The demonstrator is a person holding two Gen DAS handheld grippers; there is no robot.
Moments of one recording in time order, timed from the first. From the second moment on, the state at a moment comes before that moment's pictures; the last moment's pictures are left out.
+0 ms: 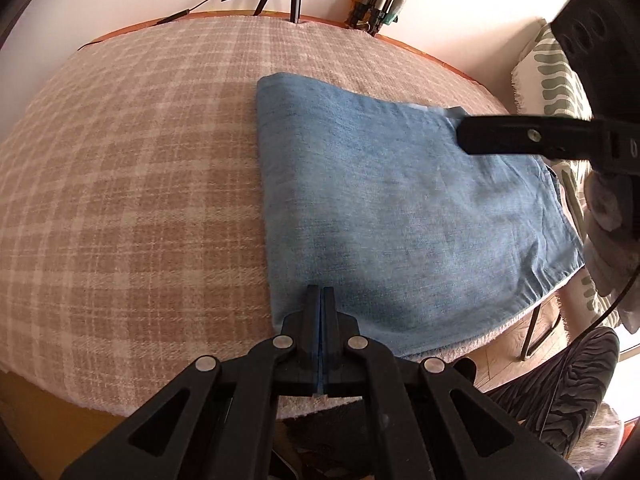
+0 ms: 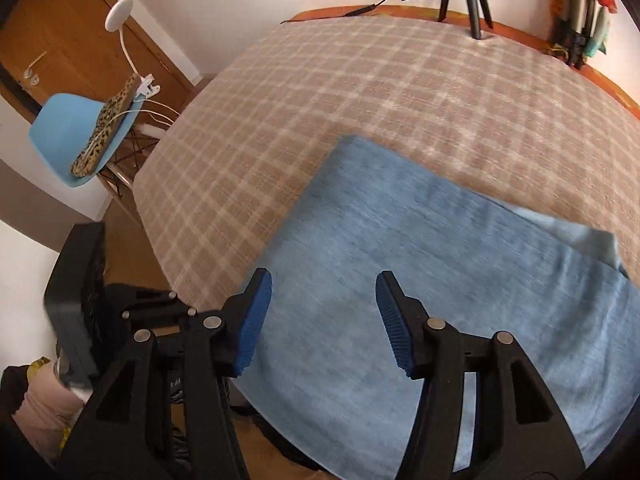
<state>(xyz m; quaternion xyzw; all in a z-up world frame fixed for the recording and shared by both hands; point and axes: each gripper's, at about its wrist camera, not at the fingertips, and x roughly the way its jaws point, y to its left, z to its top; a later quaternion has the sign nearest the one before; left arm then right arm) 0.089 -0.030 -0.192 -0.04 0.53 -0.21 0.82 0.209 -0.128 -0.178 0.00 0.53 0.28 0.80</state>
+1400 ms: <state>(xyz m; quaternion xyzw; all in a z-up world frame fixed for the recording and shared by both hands) 0.101 0.026 -0.201 -0.14 0.55 -0.20 0.80 0.249 -0.083 -0.220 -0.03 0.57 0.23 0.79</state>
